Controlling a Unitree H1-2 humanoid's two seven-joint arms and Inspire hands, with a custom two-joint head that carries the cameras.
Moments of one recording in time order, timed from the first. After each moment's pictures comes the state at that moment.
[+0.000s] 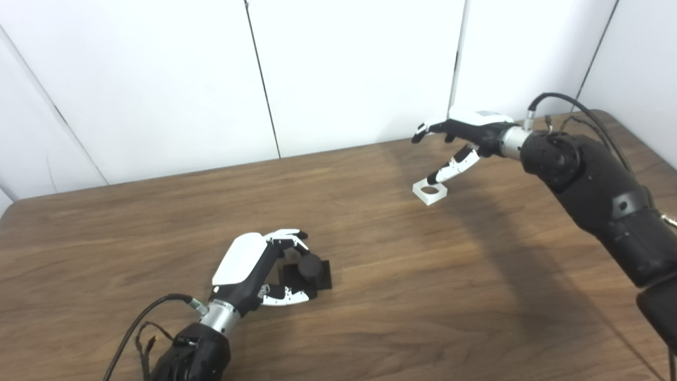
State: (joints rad) left arm -0.28 0.28 -0.44 0.09 0.61 -0.06 -0.02; right arm -0.76 -0.64 0.32 0.43 -0.52 -0.10 0.51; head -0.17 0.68
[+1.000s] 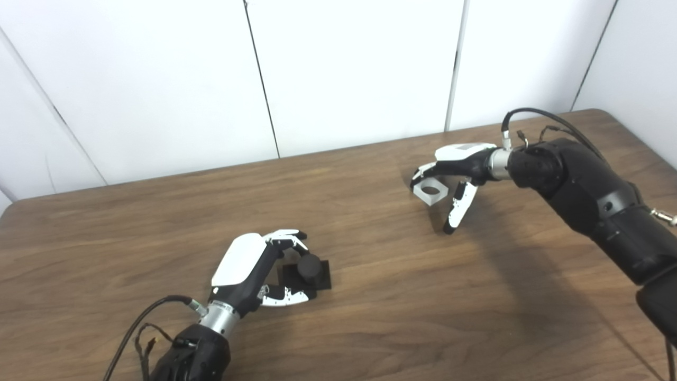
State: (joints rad) left arm -0.27 0.28 -0.44 0.08 0.61 -0.06 -0.02; right arm -0.77 -0.64 0.42 0.46 -0.61 -0.15 0.64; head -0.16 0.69
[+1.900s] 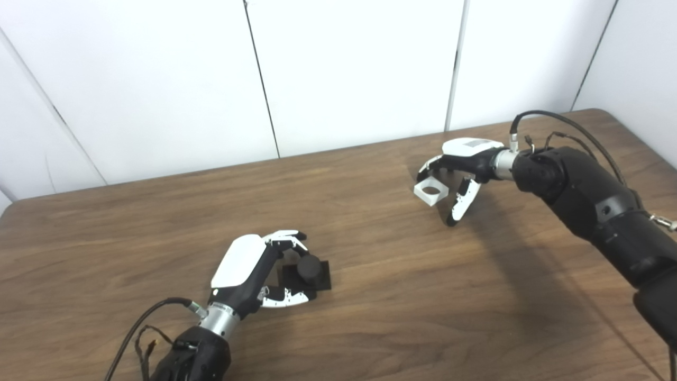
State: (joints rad) left arm -0.26 0.29 -0.44 0.06 0.62 -0.05 -0.01; right arm -0.77 -0.63 0.42 0.56 -0.64 -0.18 0.48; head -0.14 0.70
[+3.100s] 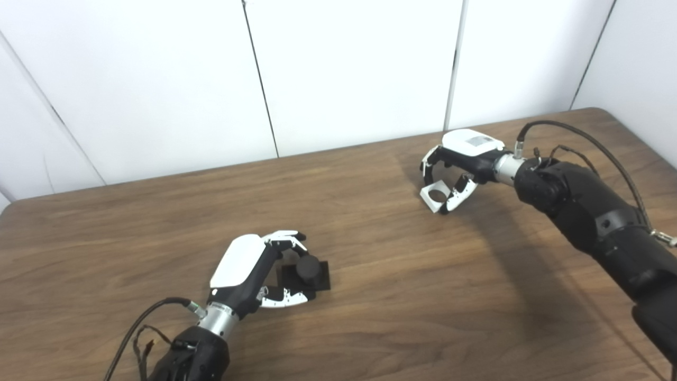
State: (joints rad) left arm -0.24 0.30 -0.43 0.03 0.62 -0.03 -0.02; right arm -0.73 -0.60 0.39 0.60 -0.66 -0.32 0.22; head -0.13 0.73
